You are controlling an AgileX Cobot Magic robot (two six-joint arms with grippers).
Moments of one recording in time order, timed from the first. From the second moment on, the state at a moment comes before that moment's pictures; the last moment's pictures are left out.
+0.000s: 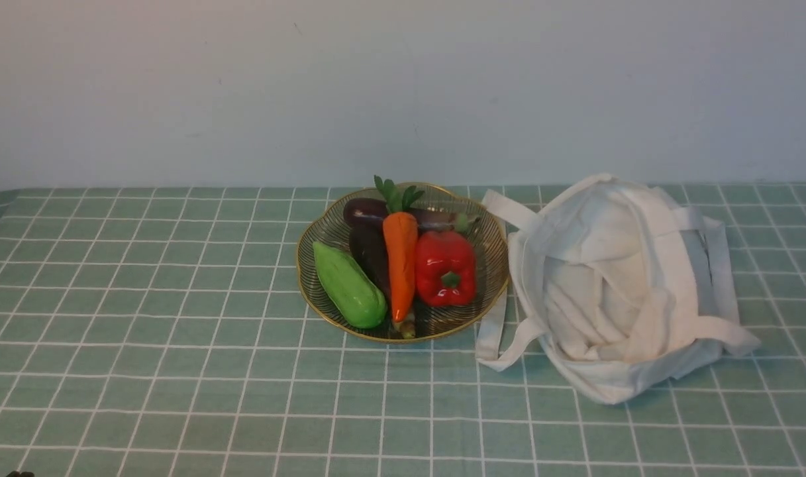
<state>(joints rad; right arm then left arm) 0.14 0.19 -0.24 0.18 0.34 -0.04 -0.04 -0.01 0.03 -0.03 0.38 0.06</state>
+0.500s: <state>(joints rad) 0.05 -0.01 0.02 0.05 0.37 0.08 -0.04 -0.01 0.03 -0.03 0.38 0.06</state>
